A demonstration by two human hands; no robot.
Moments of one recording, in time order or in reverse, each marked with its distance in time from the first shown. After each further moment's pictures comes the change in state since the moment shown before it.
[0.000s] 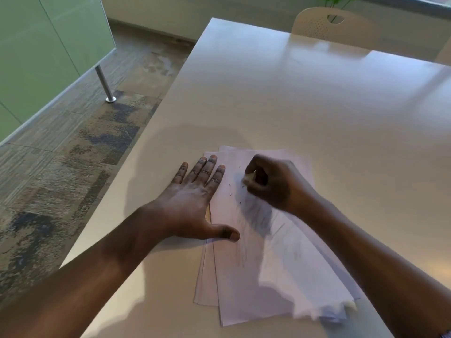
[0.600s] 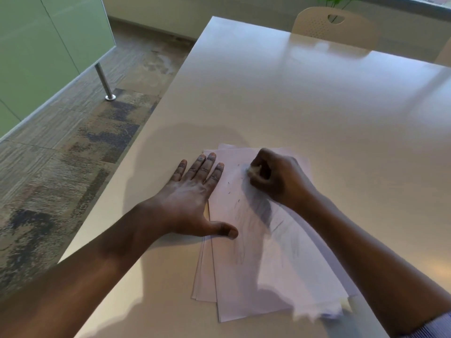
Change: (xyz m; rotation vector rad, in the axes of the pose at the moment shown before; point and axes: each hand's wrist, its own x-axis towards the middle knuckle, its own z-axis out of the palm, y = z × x) left_hand 0.001 -0.001 0.002 0.014 0.012 0.005; right_hand 0.004 0.012 -0.002 -0.036 0.093 0.028
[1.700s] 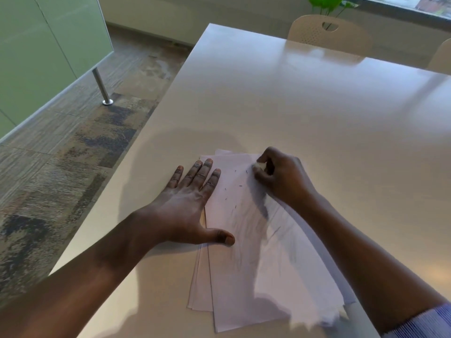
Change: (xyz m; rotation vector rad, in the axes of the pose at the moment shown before) left_hand -0.002 0.001 -0.002 -0.015 -0.006 -0.002; right_hand 0.013 0.017 0.001 0.001 0.096 0.147
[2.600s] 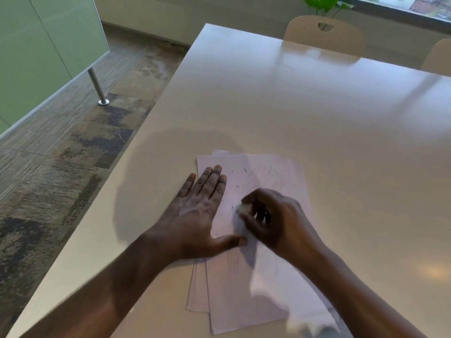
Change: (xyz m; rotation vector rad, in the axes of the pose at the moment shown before) left_hand -0.002 0.026 0.022 -0.049 0.211 0.041; right_hand -0.087 -0.022 -0.002 0.103 -0.102 -0.208
